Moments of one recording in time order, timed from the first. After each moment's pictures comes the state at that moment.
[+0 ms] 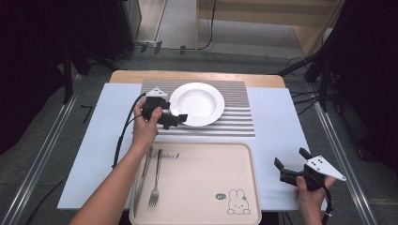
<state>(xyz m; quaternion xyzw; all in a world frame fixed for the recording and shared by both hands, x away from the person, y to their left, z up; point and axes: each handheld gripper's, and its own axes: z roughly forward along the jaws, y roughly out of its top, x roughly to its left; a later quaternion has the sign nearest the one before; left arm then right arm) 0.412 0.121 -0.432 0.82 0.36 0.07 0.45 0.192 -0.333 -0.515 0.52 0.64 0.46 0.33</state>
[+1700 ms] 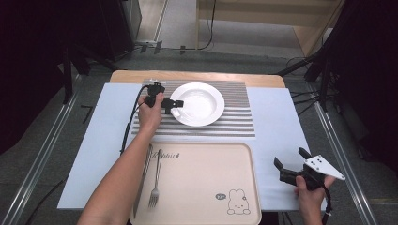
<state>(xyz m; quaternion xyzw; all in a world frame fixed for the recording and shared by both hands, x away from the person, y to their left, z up) 0.498 0.128 -0.482 0.78 0.49 0.02 0.40 0.194 -0.333 -0.516 0.52 0.65 0.45 0.33</state>
